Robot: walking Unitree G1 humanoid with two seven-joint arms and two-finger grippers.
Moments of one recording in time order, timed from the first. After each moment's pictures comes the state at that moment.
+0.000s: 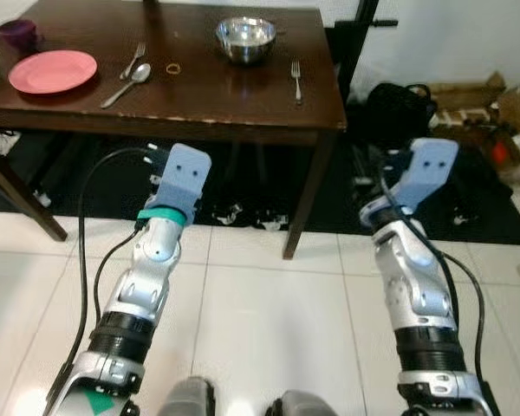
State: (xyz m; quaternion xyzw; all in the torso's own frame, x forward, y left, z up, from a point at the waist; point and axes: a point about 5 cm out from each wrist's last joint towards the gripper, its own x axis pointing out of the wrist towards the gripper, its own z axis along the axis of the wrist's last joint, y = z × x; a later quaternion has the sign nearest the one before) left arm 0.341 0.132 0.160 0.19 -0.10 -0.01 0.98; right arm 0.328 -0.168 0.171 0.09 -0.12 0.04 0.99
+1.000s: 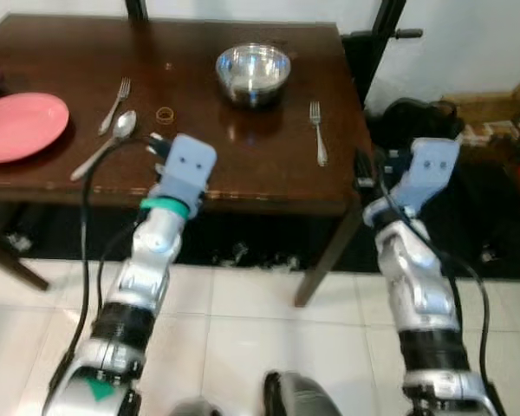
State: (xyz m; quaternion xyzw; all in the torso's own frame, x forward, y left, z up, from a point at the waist) left arm 0.345 0.122 0.171 0.18 -0.13 -0.07 0.97; right arm 0.330 -0.180 0.171 0.04 -0.12 0.02 0.99
